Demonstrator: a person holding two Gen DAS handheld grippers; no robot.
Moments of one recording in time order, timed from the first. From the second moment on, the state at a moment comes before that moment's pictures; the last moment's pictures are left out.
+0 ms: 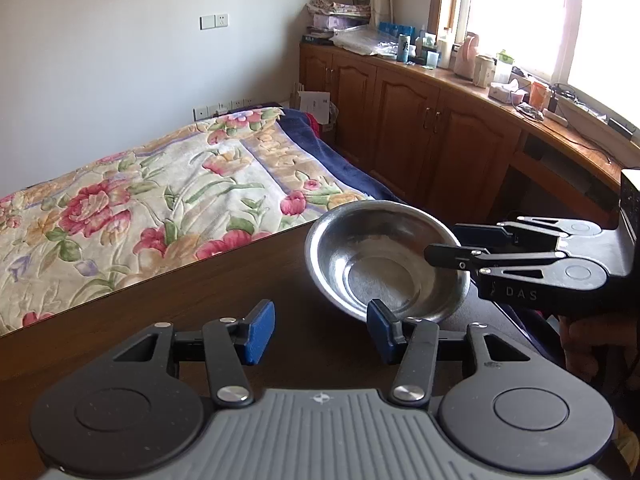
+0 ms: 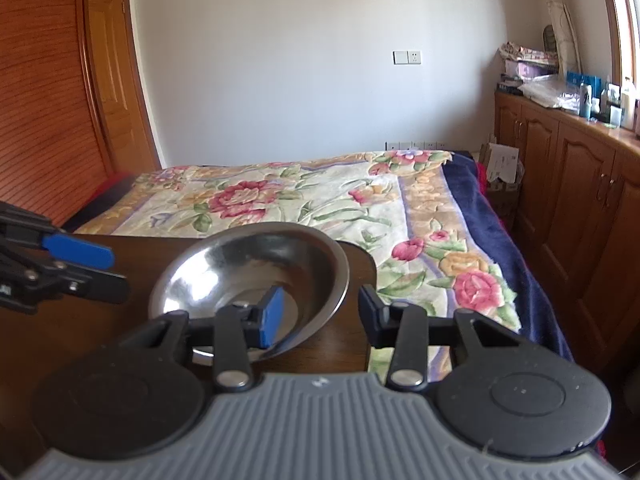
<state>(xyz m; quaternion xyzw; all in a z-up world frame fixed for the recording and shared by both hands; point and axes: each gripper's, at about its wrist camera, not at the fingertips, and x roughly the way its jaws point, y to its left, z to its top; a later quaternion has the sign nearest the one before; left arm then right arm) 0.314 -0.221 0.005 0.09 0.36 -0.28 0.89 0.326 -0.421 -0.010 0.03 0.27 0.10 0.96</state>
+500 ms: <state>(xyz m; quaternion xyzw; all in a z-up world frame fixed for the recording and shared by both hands) 0.350 -0.238 -0.012 0.05 0.40 -0.27 0.87 0.331 -0.424 -0.016 0.06 0.28 0.12 0.95</state>
